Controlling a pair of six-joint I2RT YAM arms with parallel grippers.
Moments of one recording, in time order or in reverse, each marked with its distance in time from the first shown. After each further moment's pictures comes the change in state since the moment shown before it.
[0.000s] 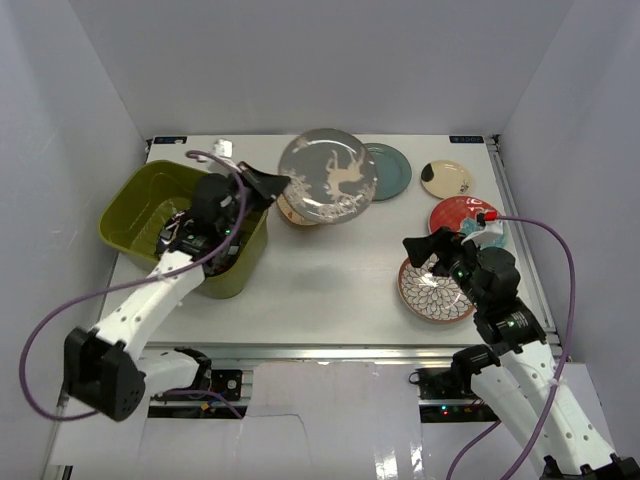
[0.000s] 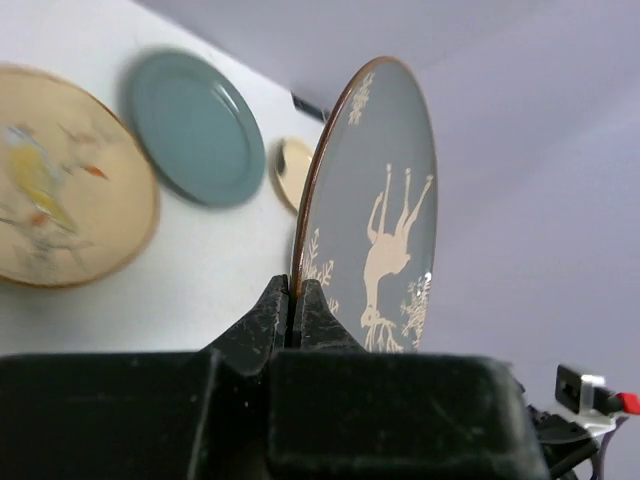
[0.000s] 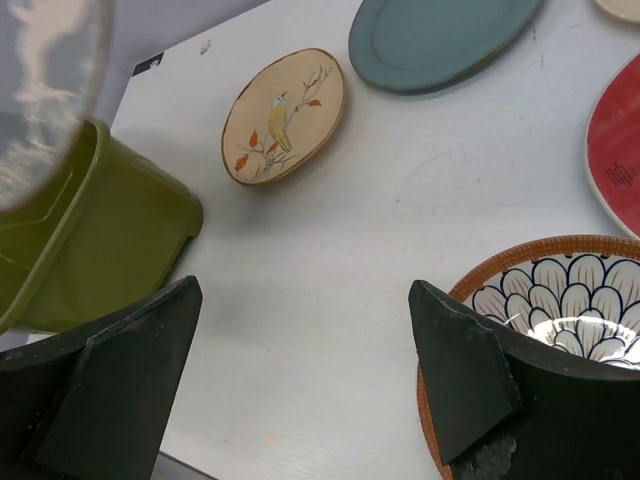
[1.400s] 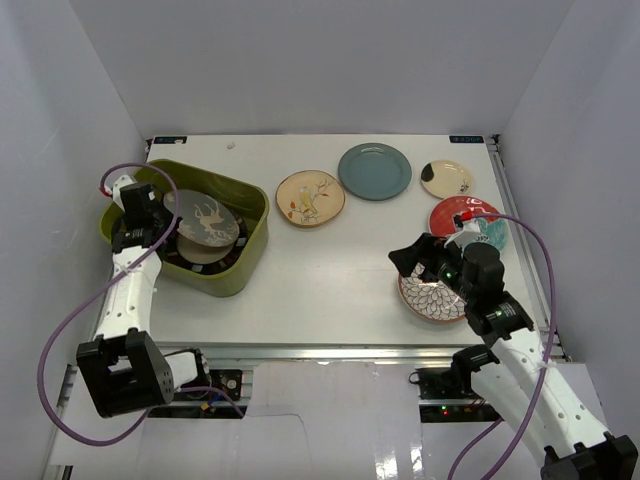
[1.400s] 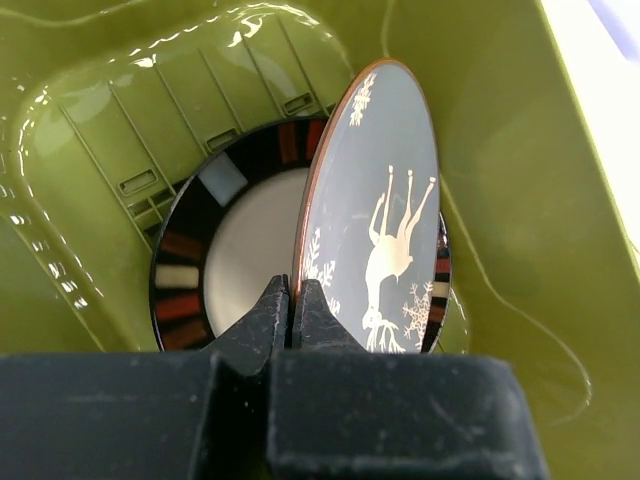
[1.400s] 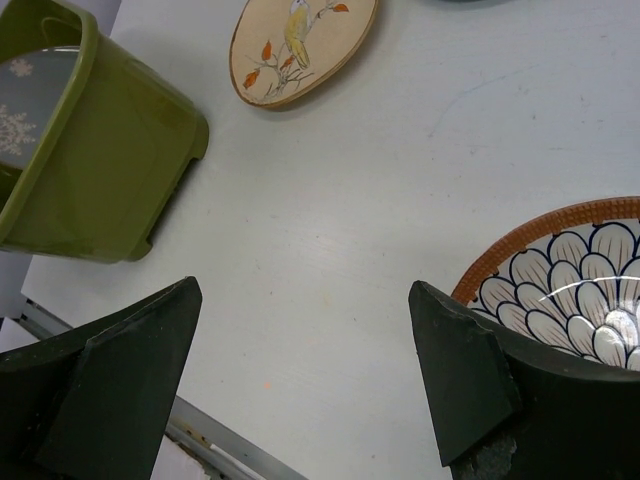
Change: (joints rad) left arm 0.653 -0.076 0.002 -0.588 -0.239 0.372; right arm 0.000 0.087 -0.060 0.045 -0.164 -0.027
